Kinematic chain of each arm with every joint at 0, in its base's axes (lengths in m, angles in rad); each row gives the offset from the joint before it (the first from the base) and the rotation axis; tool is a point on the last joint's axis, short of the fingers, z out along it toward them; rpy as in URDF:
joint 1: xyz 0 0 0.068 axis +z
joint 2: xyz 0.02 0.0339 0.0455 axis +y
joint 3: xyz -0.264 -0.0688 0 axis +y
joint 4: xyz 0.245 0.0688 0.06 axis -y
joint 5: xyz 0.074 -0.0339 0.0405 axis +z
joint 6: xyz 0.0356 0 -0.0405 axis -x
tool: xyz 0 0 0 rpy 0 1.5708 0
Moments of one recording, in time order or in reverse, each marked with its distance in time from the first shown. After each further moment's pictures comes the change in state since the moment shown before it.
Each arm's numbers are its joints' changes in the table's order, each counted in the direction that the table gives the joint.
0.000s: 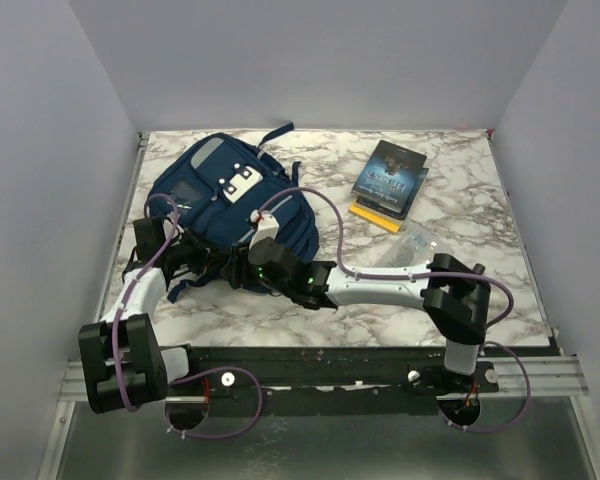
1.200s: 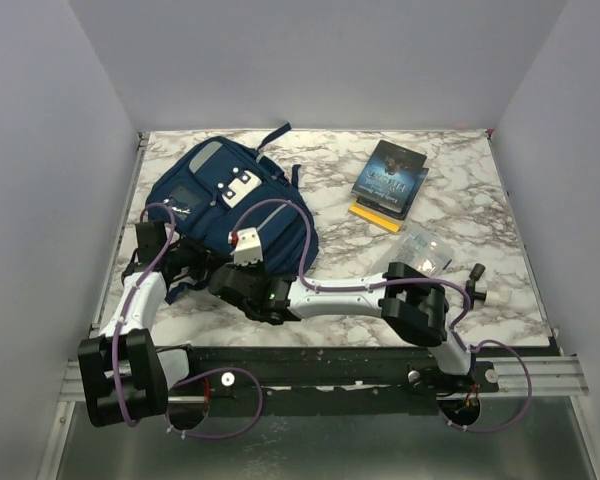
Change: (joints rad) left arm -0.014 -0.098 0.007 -0.146 0.132 0.116; right arm 0.134 0.270 -0.318 -0.404 -0.607 0.042
